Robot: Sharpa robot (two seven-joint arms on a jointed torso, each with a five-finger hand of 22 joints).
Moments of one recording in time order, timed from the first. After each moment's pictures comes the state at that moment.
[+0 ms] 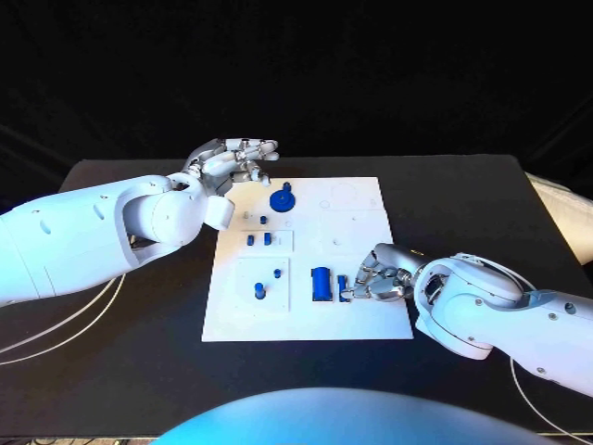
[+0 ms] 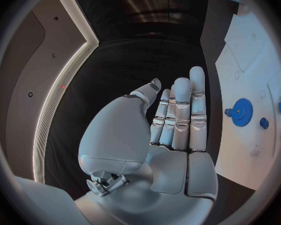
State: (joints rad) left arm 1.18 -0.87 -0.02 1.48 0.07 -0.22 0.32; left_hand 1.34 -0.06 0.35 0.01 0.05 0.94 0.20 0.18 0.09 0.97 0.13 0.38 0.13 1.17 0.04 0.98 0.55 0.17 1.17 0.13 0.58 0.76; right arm 1.00 -0.86 -0.06 1.79 -1.35 -0.24 -0.53; right_hand 1.18 -0.03 0.03 0.16 0.18 1.10 0.04 0.34 0.43 1.46 -0.03 1.29 1.31 1.47 -0.09 1.48 1.31 0.07 1.46 0.02 1.40 1.25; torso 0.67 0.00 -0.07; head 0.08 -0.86
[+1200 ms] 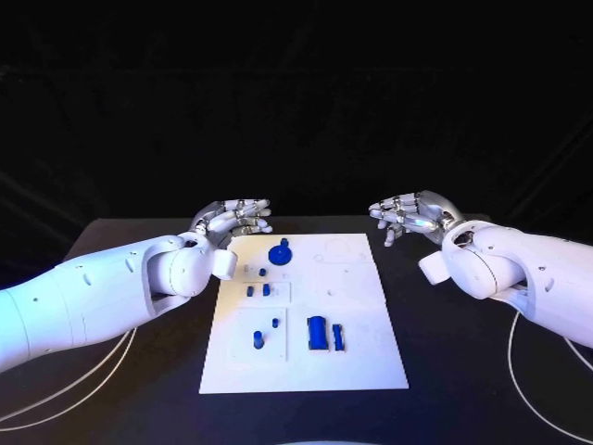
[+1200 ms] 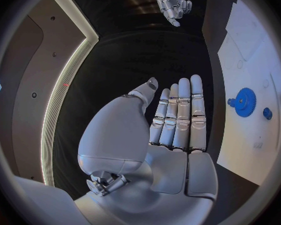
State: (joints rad) left arm 1.10 -0.77 -0.02 1.28 0.12 -0.23 0.37; left_hand 1.33 -0.06 0.29 0.03 0.05 0.94 0.19 0.19 0.07 1.01 0.13 0.34 0.09 0.93 0.08 0.66 0.38 0.17 0.94 0.18 0.33 0.61; right arm 1.18 -0.73 -0.04 1.28 -0.41 -0.30 0.17; right_hand 1.32 0.05 0.15 0.03 0.22 0.91 0.15 0.19 0.36 1.03 0.08 0.39 0.72 1.20 0.01 0.54 0.56 0.18 1.06 0.11 0.63 0.39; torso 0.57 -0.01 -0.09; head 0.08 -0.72
